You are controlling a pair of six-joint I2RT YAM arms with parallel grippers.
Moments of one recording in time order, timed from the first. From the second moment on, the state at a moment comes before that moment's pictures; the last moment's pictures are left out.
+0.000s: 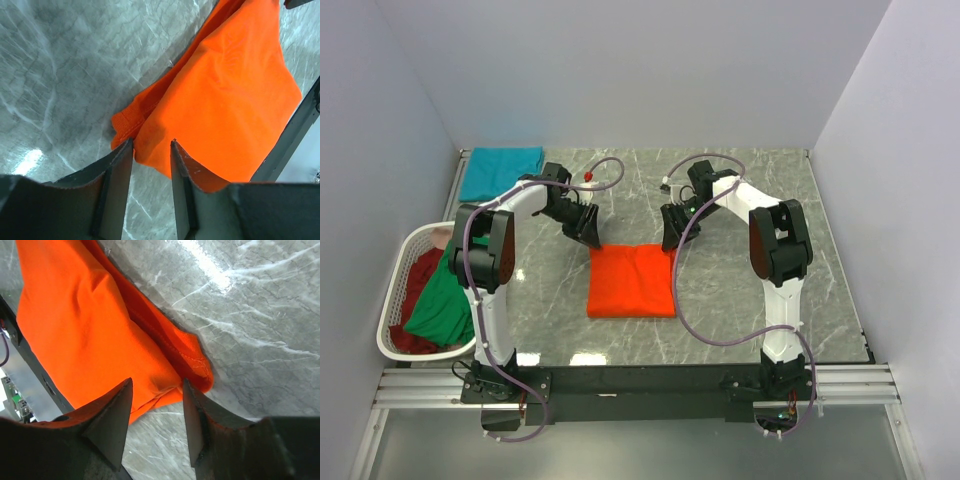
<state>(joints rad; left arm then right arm) -0.21 2.05 1.49 -0.78 0.74 0.26 0.31 2.15 1.63 -0.87 -0.71 -0.19</state>
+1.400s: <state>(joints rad) -0.16 2.23 1.68 -0.64 0.66 0.14 0.23 2.25 1.77 -0.73 -0.59 -0.08</state>
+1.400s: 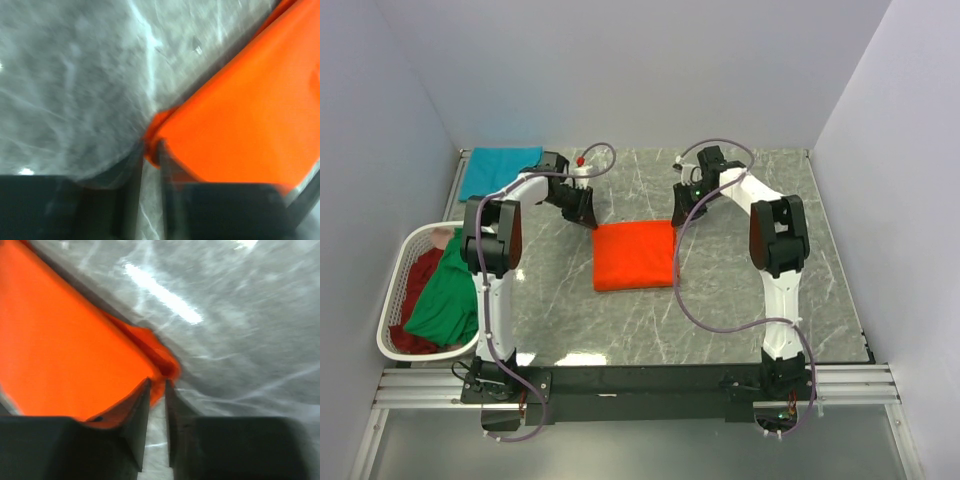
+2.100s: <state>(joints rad) -0.30 1.86 1.08 0.05 0.95 -0.60 0.39 2.03 1.51 -0.48 -0.95 0.40</state>
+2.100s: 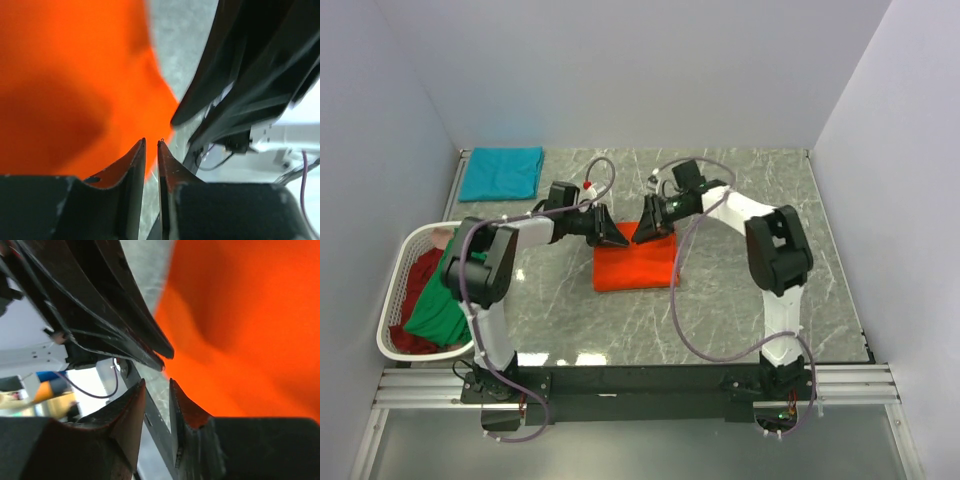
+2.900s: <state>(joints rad) -0.23 1.85 1.05 0.07 1.11 -0.64 0.35 1.88 1.27 -0.30 -0.99 0.57</state>
